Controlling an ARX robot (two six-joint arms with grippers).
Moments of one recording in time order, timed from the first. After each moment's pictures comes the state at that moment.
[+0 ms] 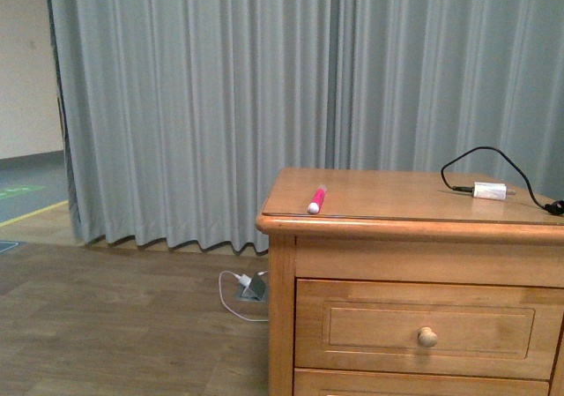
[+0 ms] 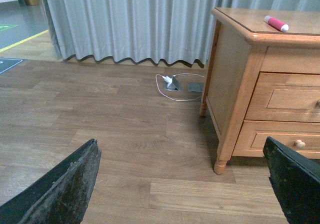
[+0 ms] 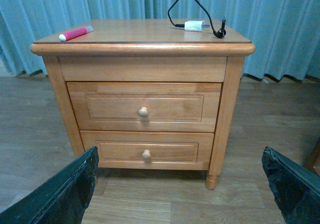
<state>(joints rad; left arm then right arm) 0.00 0.00 0.02 0.00 0.00 0.00 0.00 0.00 0.01 0.00 0.00 0.00</state>
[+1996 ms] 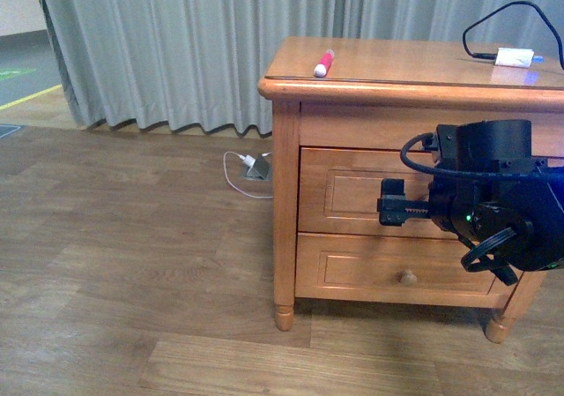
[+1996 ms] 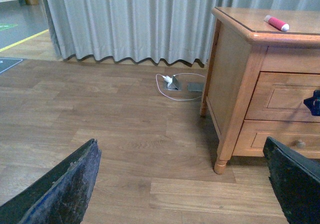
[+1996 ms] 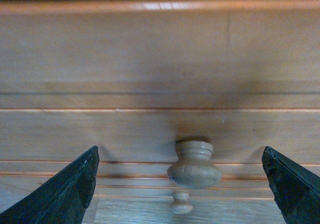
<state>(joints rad) 0.00 0.00 0.02 0.00 0.00 0.00 0.14 2.40 1.37 0.60 0.12 0.10</state>
